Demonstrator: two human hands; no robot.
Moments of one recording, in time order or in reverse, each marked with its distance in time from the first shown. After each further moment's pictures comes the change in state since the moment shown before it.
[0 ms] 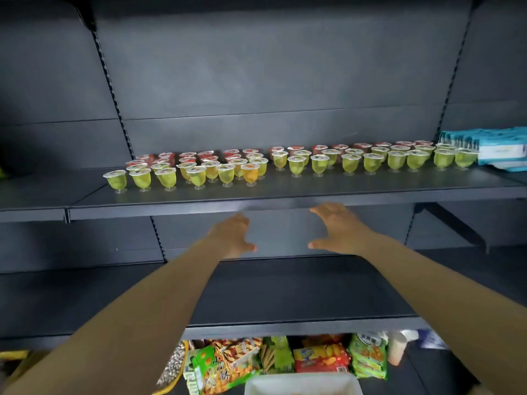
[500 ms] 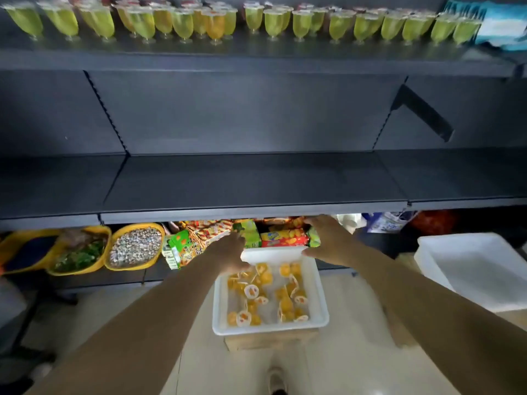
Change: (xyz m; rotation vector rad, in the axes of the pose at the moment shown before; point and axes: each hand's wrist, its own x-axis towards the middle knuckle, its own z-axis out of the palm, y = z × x) left_hand -0.117 0.050 0.253 -0.116 -0.414 0.046; right_hand -0.171 0.040 0.192 0.093 -0.341 0.178
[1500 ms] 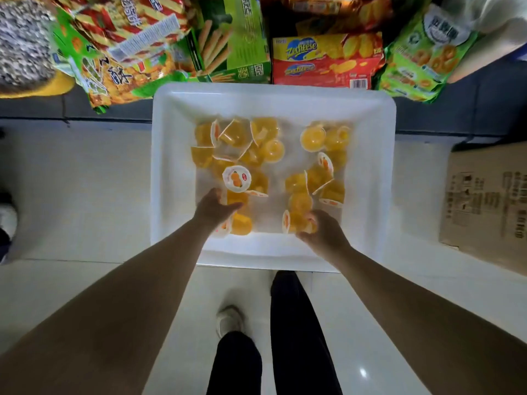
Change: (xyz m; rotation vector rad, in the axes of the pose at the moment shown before) left_hand 0.279 -0.083 0.394 -0.775 -0.317 -0.697; right_hand 0.171 0.165 0.426 0.442 -0.551 0.358
